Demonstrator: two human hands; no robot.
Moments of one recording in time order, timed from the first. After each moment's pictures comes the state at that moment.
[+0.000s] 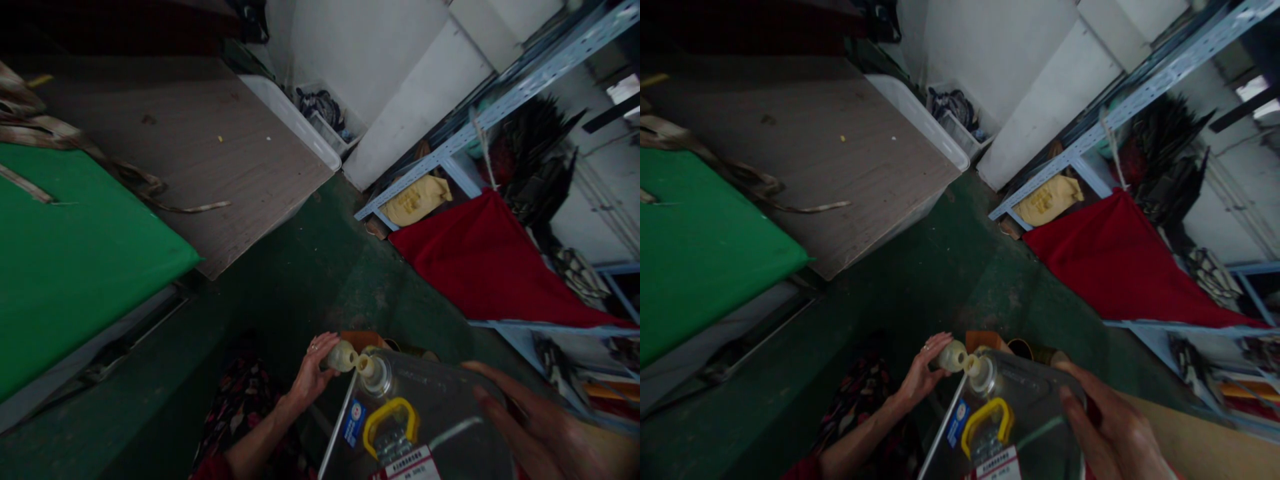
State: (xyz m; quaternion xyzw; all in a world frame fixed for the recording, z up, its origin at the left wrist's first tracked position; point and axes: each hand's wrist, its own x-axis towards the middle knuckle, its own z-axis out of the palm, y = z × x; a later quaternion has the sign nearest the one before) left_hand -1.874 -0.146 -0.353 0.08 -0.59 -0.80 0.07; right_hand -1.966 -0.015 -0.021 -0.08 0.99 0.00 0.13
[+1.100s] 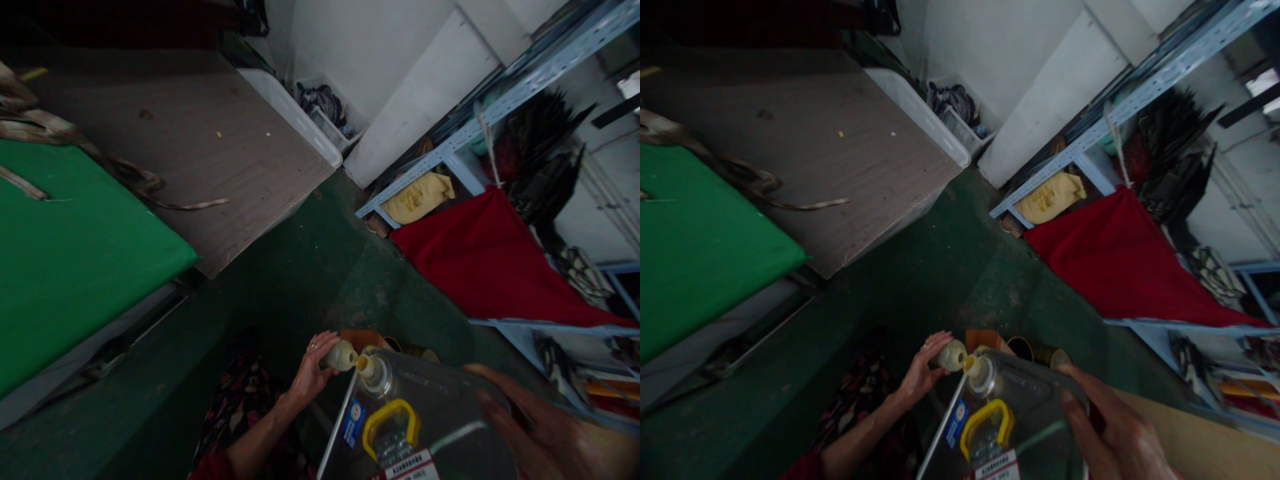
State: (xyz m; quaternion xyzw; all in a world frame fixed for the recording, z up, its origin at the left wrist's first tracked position) left_hand -1.874 -0.145 -0.357 0.08 -0.59 -0.80 0.07; right_hand -1.954 -0.029 -0.022 -0.07 0.99 -0.01 0.09
